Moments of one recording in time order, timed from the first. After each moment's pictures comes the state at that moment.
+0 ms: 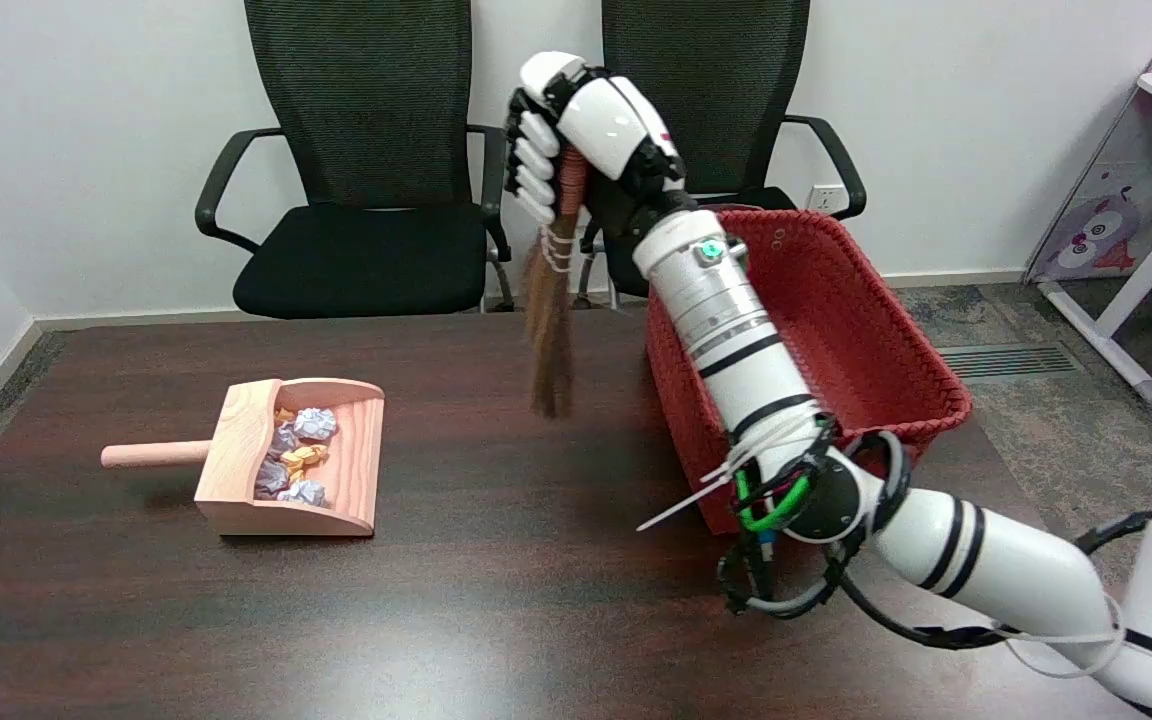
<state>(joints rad) 0.43 -1.07 0.76 -1.65 1.46 -0.71 -2.49</state>
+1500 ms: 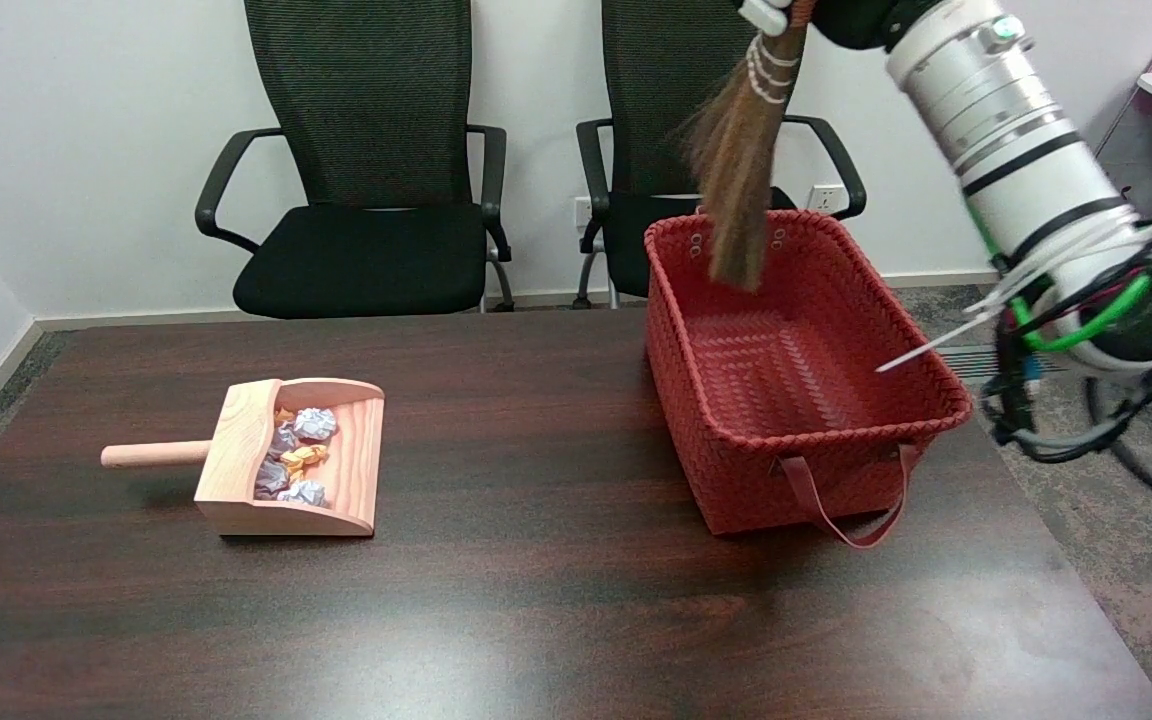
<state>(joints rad) 0.43 -0.47 1.10 -1.92 1.90 -0.54 -2.48</state>
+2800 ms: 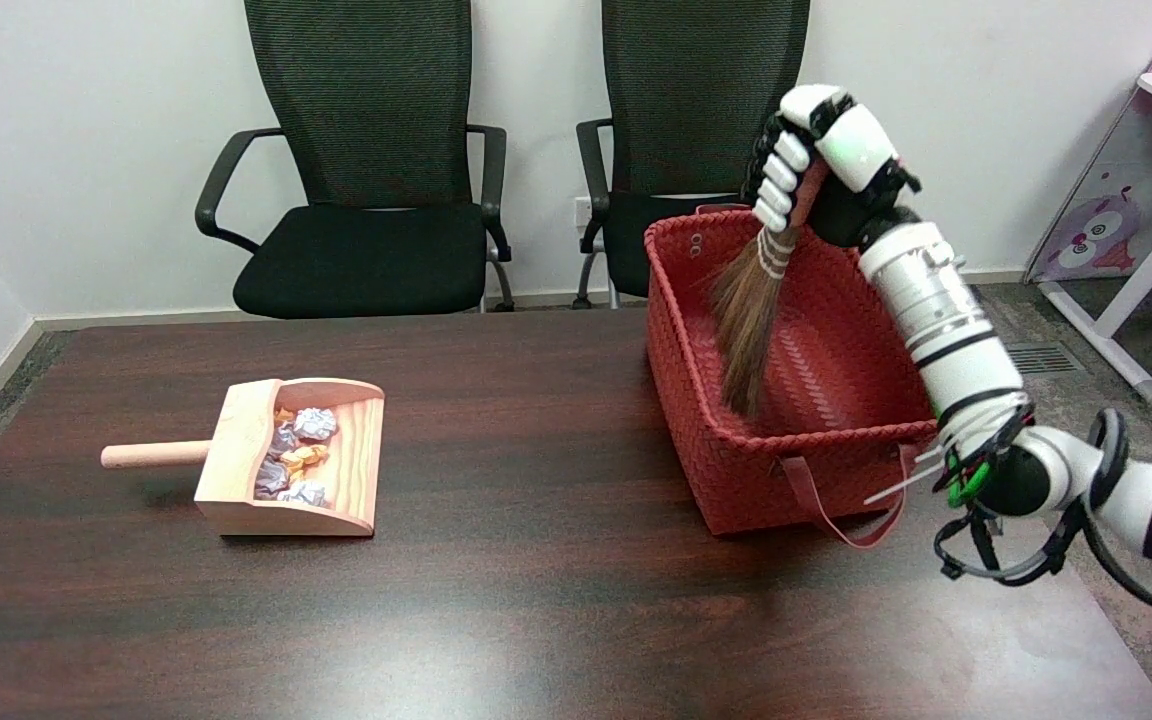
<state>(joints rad) 0.28 -0.58 0.81 -1.50 1.45 -0.88 -1.93</state>
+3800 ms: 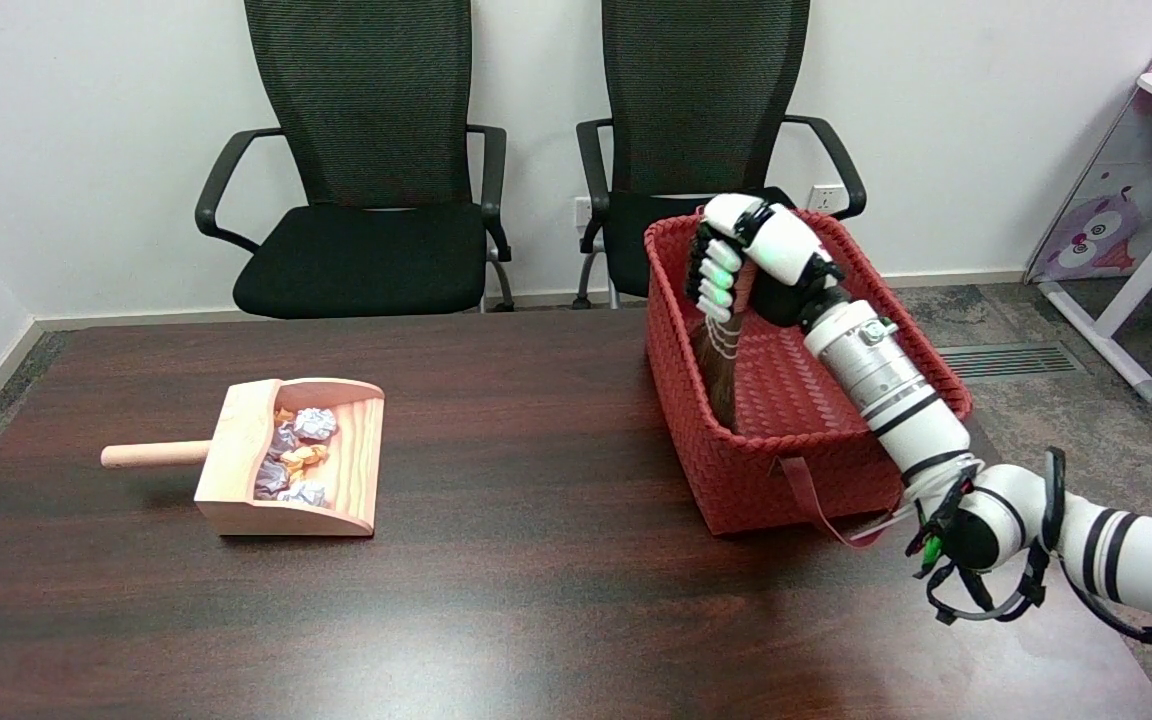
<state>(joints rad) 0.30 -0.71 0.70 -1.24 1.10 -0.91 -1.67</state>
